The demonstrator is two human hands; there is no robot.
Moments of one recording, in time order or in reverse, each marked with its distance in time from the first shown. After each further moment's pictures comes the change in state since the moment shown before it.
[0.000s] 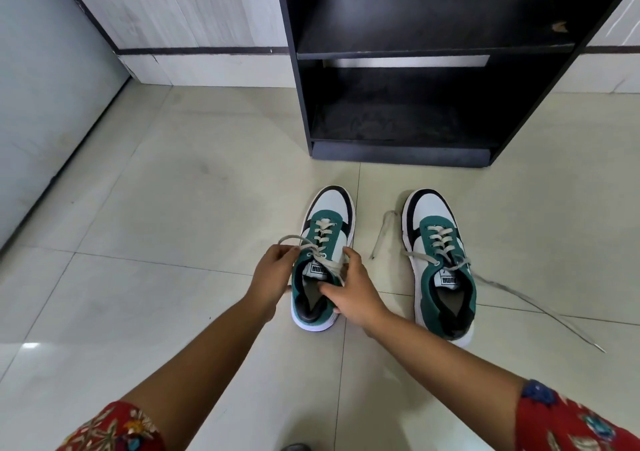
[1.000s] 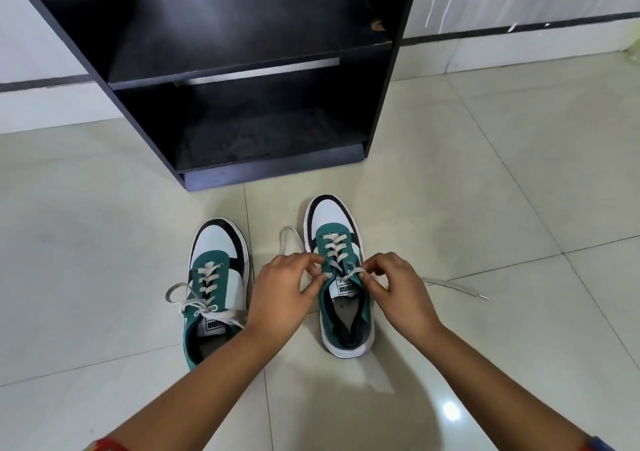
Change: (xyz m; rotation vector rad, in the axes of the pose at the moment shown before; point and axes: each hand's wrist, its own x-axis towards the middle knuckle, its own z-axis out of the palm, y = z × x) left_hand 0.007 0.012 0.142 0.774 -0.194 0.993; right_hand -0.051 0.056 -0.164 -0.408 0.585 -0.174
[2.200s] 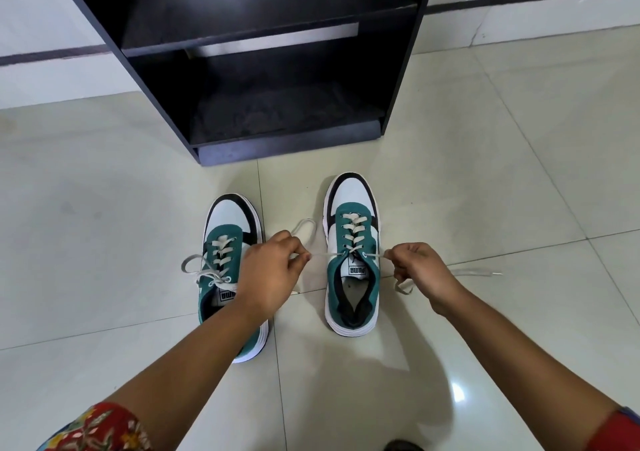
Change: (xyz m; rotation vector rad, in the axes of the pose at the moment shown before) left_hand -0.006 -0.027 -0.017 0.156 -0.108 -0.105; right_hand 0.011 0.006 -0.011 0.573 -0.217 0.398
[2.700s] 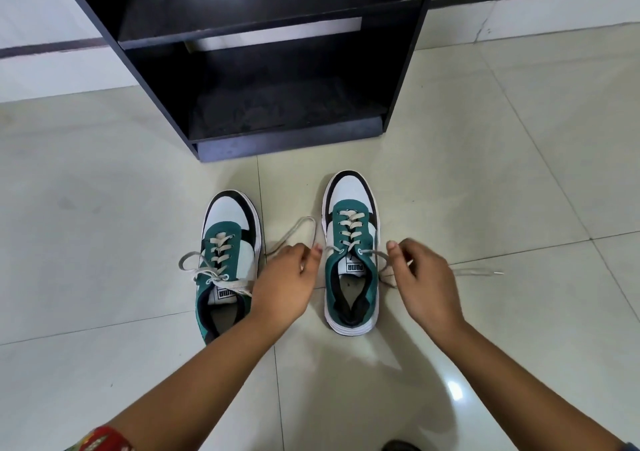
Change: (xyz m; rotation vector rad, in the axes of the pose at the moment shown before) left_hand -0.012 0.025 0.014 -0.192 -0.142 -0.259; right_hand -0.024 0.013 0.012 -0.494 0.392 -0.386
